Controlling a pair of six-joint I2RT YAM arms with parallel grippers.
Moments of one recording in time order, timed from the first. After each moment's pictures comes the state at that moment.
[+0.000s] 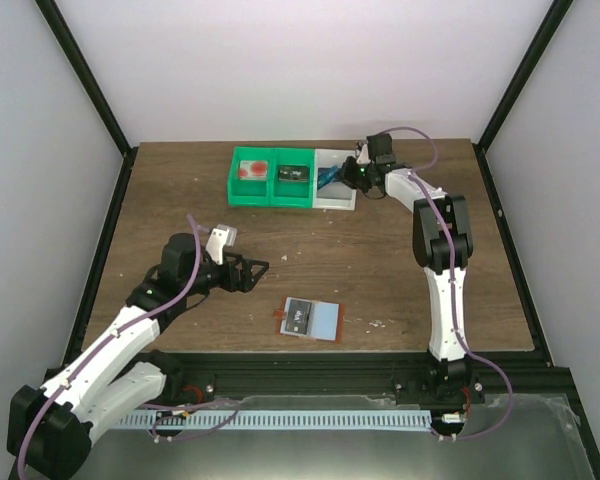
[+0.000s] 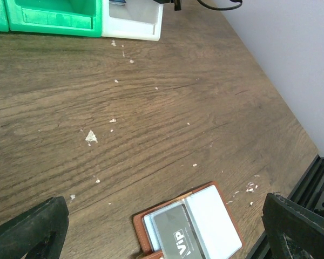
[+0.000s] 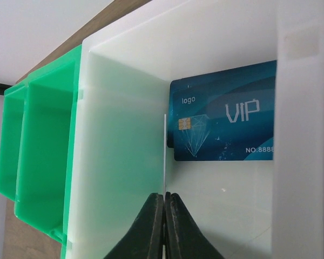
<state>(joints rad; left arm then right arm) -0.45 0.86 0.56 -0.22 0.42 -0.38 0.21 2.31 1.81 -0.24 -0.49 0.61</state>
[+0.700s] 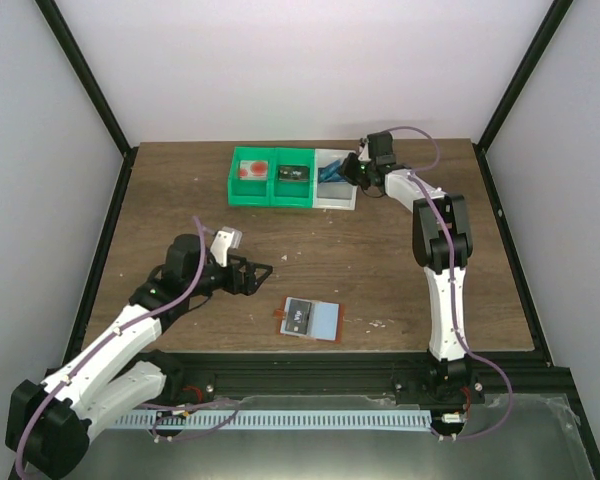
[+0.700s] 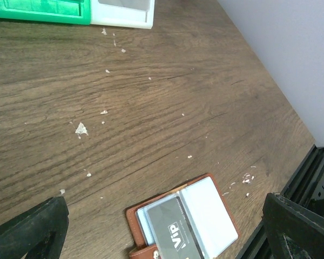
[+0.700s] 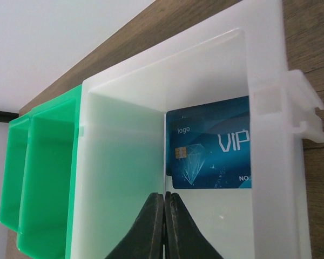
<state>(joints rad) -0.48 0.88 0.56 -0.22 0.42 -0.38 0.21 2.32 1.81 -0.17 -0.43 0.68</state>
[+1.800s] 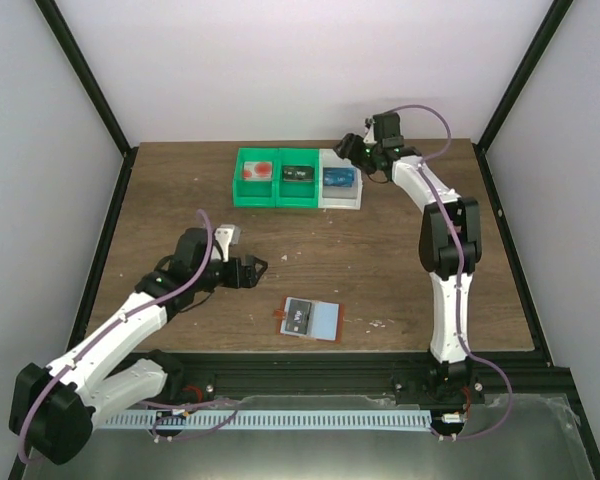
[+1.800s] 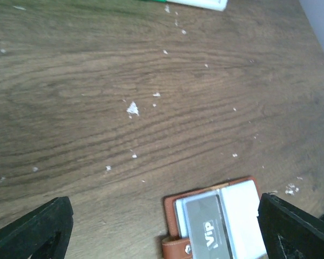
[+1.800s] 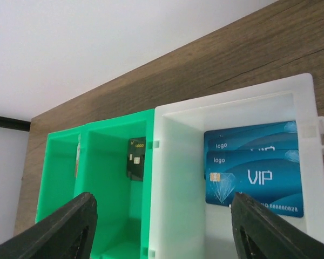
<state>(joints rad) -0.50 0.97 0.64 -0.37 0.23 -0.44 0.21 2.23 1.90 -0.32 -0.36 0.64</state>
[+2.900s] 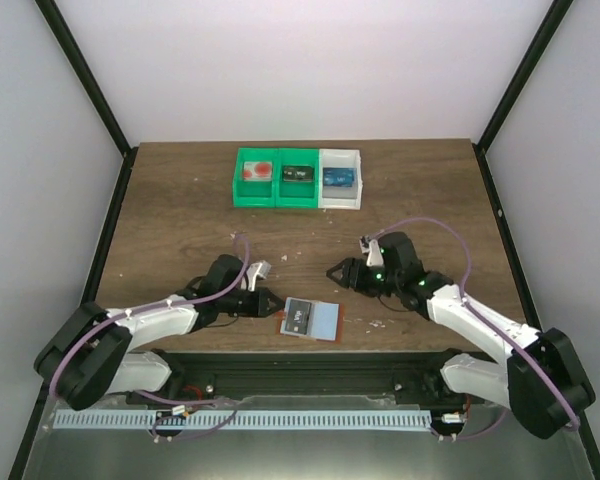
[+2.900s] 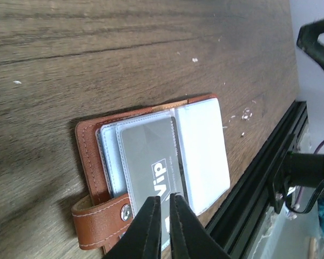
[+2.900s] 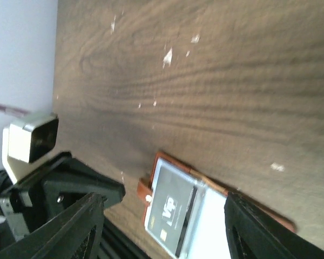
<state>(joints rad) -0.64 1.27 0.38 0.12 0.56 -0.69 0.50 1.12 0.57 -0.16 -0.48 0.77</state>
